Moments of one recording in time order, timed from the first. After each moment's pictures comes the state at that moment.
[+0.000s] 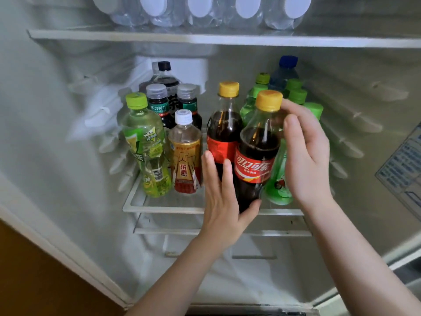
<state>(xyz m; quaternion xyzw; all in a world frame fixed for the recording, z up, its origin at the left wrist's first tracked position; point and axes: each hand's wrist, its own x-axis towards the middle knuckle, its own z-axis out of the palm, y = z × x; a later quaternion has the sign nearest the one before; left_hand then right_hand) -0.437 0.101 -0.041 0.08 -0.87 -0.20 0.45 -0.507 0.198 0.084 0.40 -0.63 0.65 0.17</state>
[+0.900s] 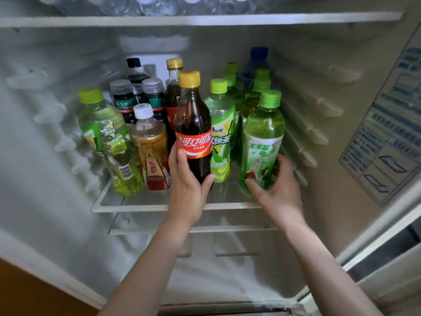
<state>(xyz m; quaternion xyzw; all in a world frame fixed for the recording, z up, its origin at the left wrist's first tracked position) -0.465 0.071 -0.053 0.07 -0.84 -0.16 0.51 -0.547 0.245 -0.021 0.24 -0.81 0.52 0.08</state>
